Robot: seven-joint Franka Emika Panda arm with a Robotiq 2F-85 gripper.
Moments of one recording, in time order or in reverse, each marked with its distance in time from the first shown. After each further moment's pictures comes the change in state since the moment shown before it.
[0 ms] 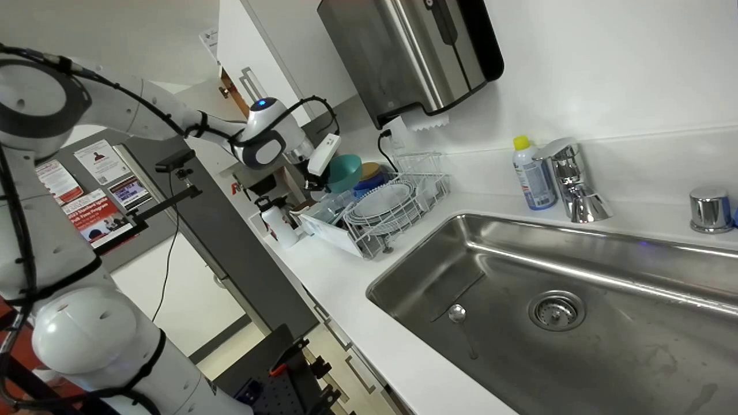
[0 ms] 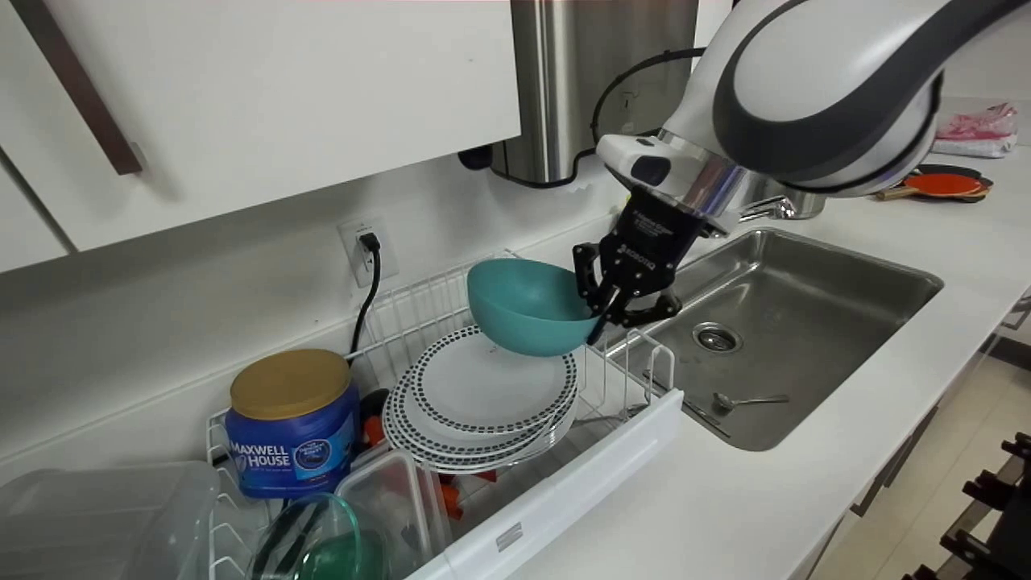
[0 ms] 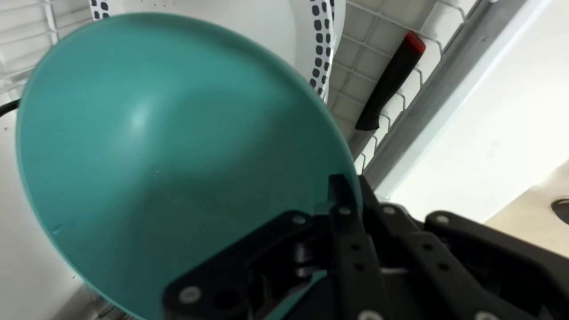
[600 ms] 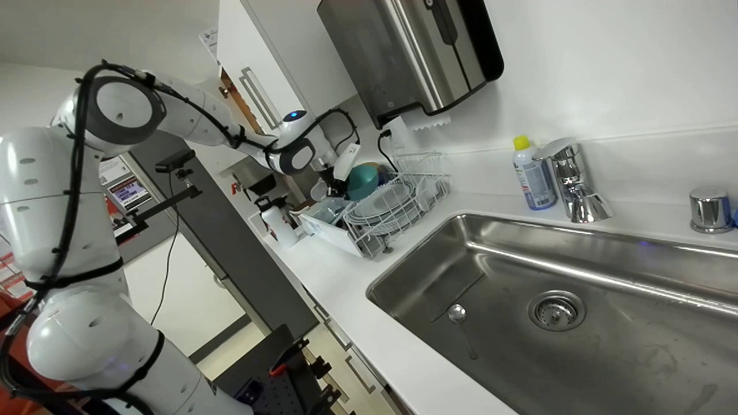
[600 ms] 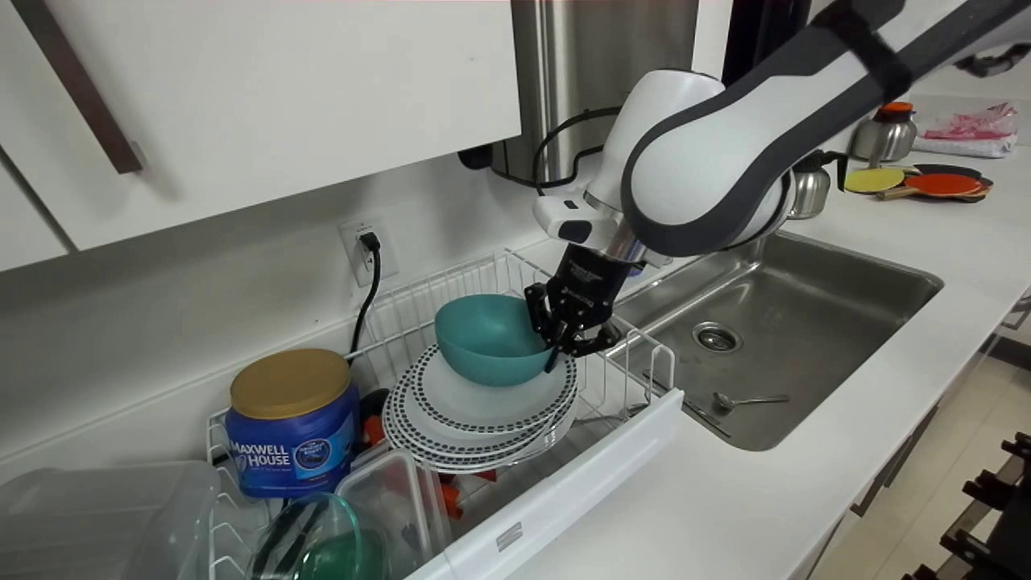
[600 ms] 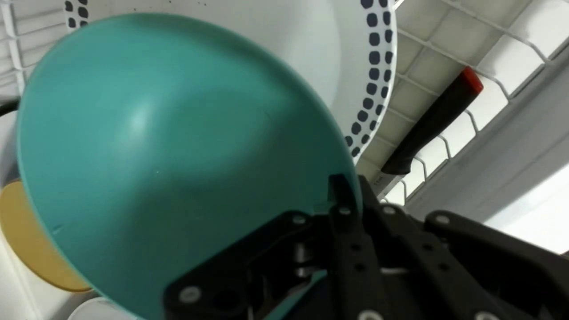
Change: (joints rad) arm -0.097 0.288 0.103 0.232 -0.223 0.013 0.089
